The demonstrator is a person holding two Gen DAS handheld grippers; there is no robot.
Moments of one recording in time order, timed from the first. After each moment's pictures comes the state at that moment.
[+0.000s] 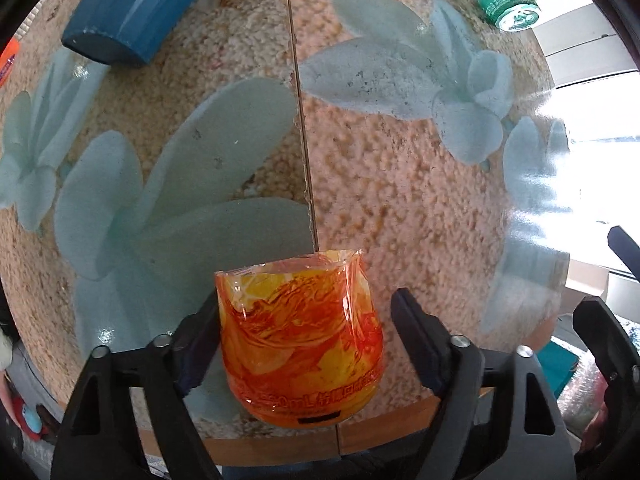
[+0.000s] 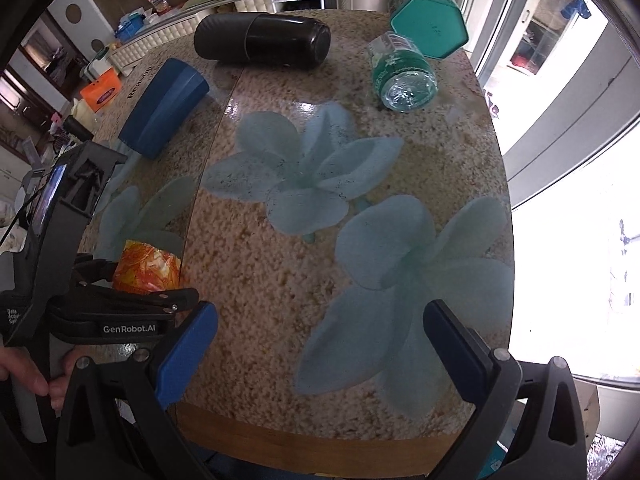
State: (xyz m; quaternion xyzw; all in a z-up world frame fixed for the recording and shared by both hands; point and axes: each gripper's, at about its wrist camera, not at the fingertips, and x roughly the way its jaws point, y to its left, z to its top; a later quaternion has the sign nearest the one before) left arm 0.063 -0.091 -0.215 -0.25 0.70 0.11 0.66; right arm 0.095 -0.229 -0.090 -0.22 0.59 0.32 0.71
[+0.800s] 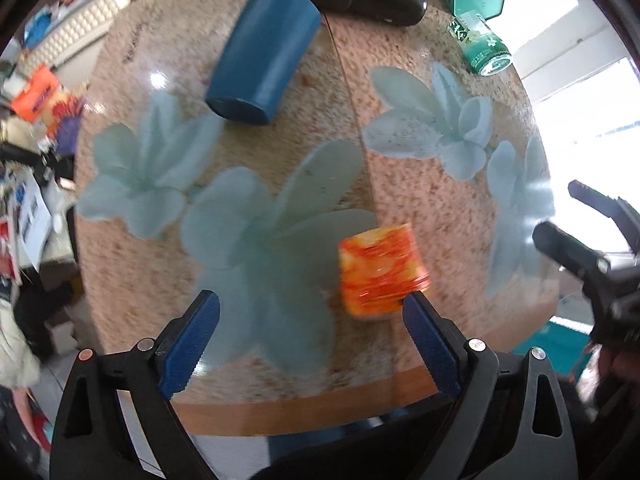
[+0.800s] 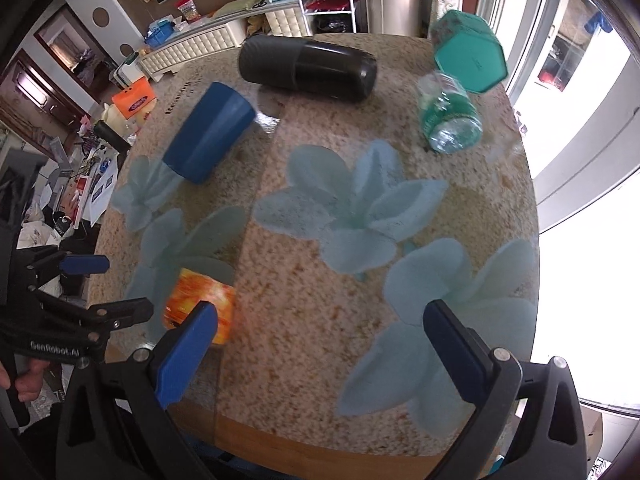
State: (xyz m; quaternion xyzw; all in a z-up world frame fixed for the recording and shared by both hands) left arm 0.000 -0.061 -0.142 -0.18 0.67 0.13 0.71; right arm 0.089 -0.193 -0.070 -0.20 0.58 0.37 0.70
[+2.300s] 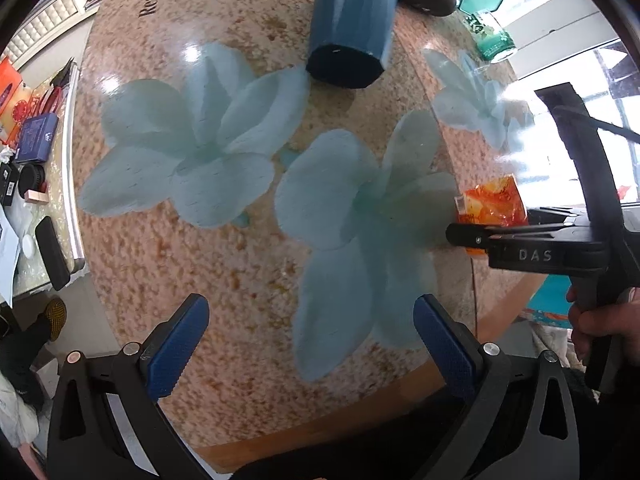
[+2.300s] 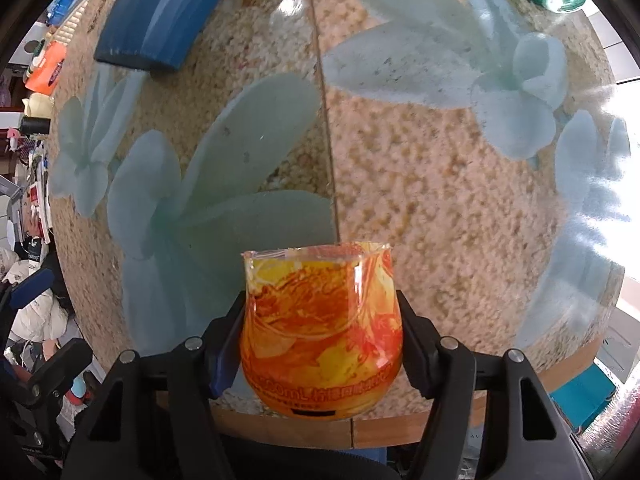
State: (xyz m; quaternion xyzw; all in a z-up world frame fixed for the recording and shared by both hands) left arm -0.093 0.064 -0.154 -0.21 0.67 0.02 0.72; right arm 0.040 -0.092 -0.185 -0.19 0.74 0.21 0.60
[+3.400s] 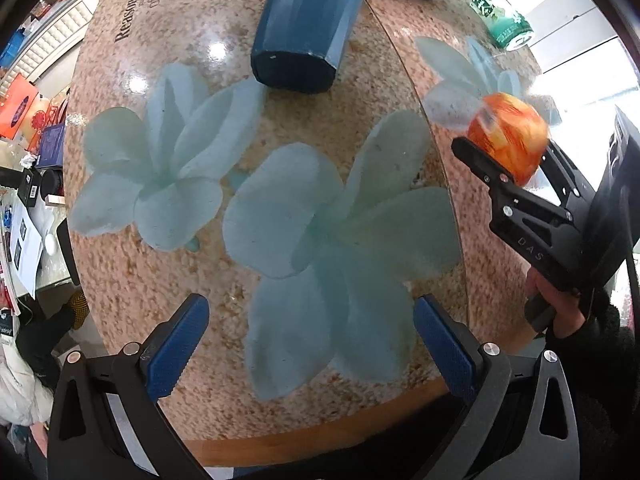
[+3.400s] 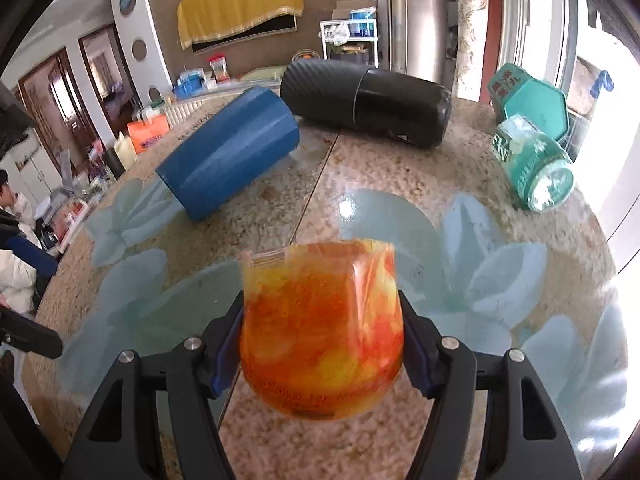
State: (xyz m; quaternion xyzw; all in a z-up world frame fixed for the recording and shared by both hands) left arm -0.038 0.012 -0.163 -0.17 0.69 0.08 0.70; right arm 0.061 -0.146 -0.182 -0.16 0.41 0.42 0.80
